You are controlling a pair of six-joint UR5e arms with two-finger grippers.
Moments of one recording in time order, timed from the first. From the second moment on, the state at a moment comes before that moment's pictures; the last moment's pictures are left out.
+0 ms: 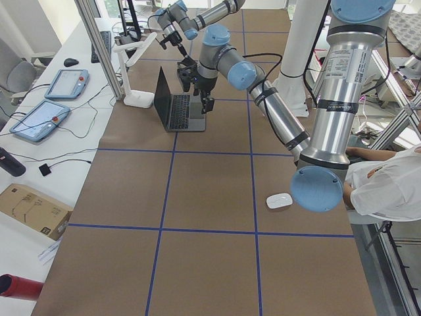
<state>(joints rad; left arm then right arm) -1.11 -1.71 -2.34 -1.43 -2.20 -1.26 0.96 -0.77 0.98 -1.89 3.09 -0.16</state>
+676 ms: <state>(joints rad) -1.11 -1.70 -2.35 -1.43 -2.20 -1.26 0.93 -0.73 0.93 -1.89 3.09 -0.16</state>
